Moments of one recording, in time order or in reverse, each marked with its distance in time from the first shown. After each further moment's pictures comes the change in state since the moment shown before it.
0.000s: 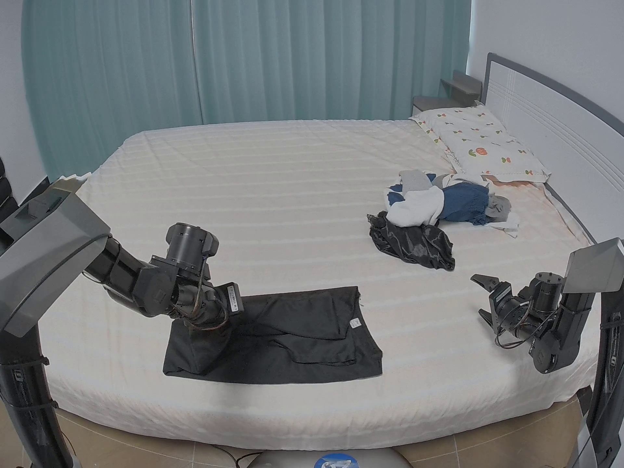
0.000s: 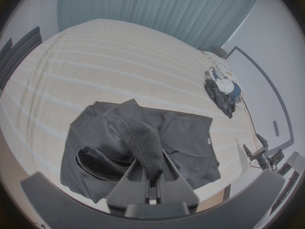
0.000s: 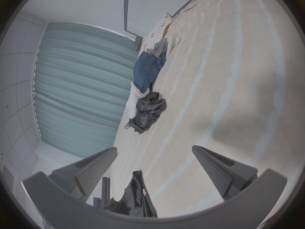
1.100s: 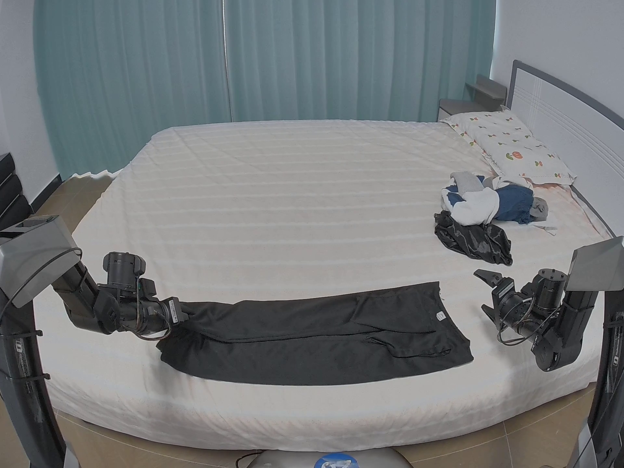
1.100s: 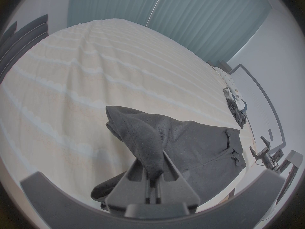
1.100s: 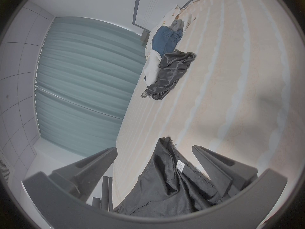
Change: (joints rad) left arm 0.335 0.103 0.203 -0.346 -0.260 0.188; right arm -0.010 -0.026 0.001 0.000 -0.014 0.000
